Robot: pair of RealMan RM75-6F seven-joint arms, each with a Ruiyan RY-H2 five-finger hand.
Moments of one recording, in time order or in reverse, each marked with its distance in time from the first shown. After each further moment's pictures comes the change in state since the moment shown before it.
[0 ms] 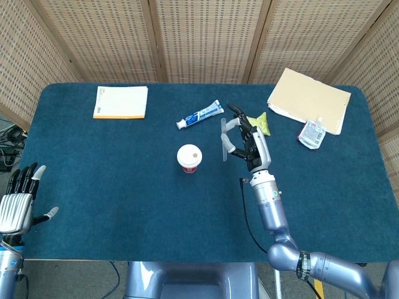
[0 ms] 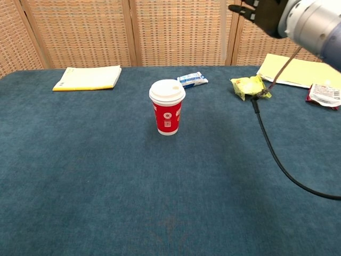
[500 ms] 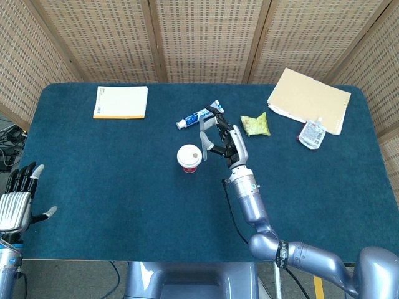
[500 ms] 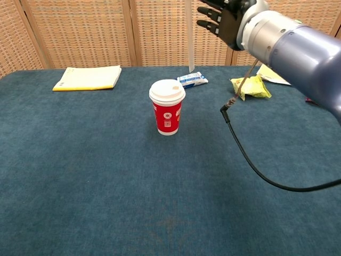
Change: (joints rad) left arm -0.008 0.000 -0.004 0.018 -0.023 -0.029 -0.026; right arm 0.127 -0.116 0.022 0.158 0.039 -0.065 0.043
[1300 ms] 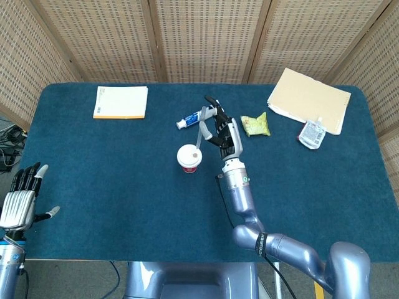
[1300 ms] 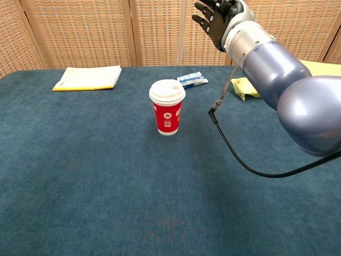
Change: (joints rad) left arm -0.021 -0.013 0.003 0.025 -0.024 -0.053 -0.005; right arm 0.097 -0.161 0.026 0.318 -0.137 0.065 0.298
